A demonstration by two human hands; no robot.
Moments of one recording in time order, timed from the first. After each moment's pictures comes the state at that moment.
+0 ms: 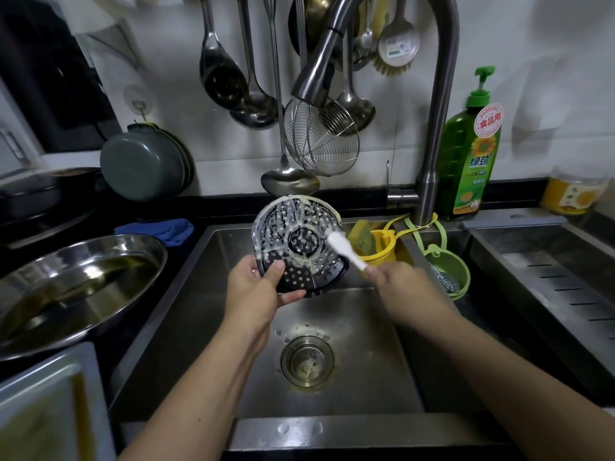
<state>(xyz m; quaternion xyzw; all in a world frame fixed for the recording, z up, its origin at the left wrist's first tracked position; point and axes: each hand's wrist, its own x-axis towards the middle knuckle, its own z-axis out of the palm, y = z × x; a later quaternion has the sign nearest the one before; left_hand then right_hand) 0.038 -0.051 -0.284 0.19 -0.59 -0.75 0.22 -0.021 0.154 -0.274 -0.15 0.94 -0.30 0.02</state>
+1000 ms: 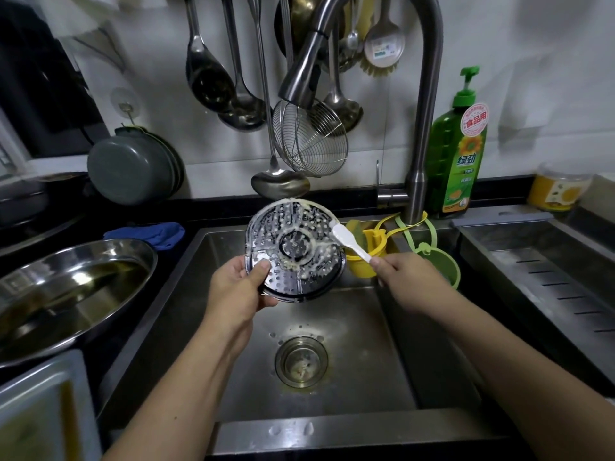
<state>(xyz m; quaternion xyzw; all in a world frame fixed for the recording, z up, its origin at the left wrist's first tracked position) 0.035 -0.068 -0.291 0.16 -0.62 -0.74 0.21 -0.036 0.177 -0.268 -0.14 0.93 -0.34 0.03</state>
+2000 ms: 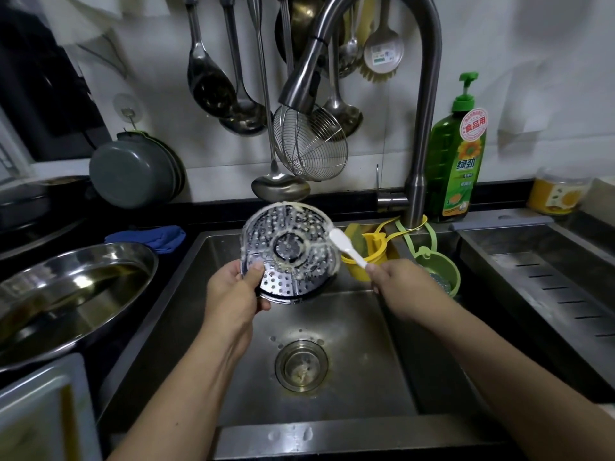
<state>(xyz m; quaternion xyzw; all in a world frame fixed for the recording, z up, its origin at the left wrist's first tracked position) 0.032 -0.070 -0.294 0.18 -0.61 -0.74 0.24 -0.027 0.167 -0.263 -0.11 0.93 -0.34 0.06</state>
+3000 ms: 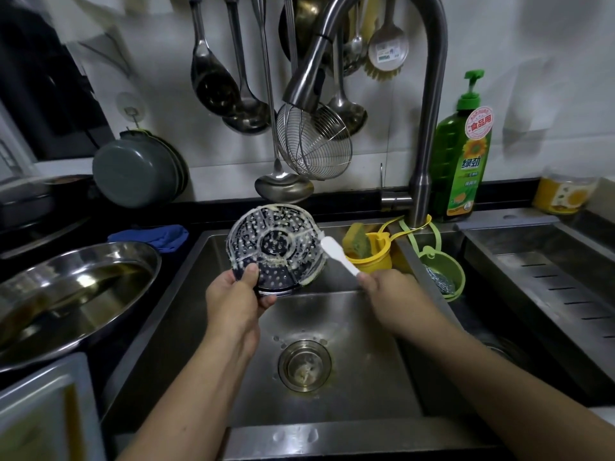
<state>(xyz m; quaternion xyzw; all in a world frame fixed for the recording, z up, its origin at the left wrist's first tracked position) 0.036 -0.061 -0.286 0.25 -0.52 -0.78 0.26 -0.012 0.150 -0.277 -0.13 0.94 -0.31 0.04</state>
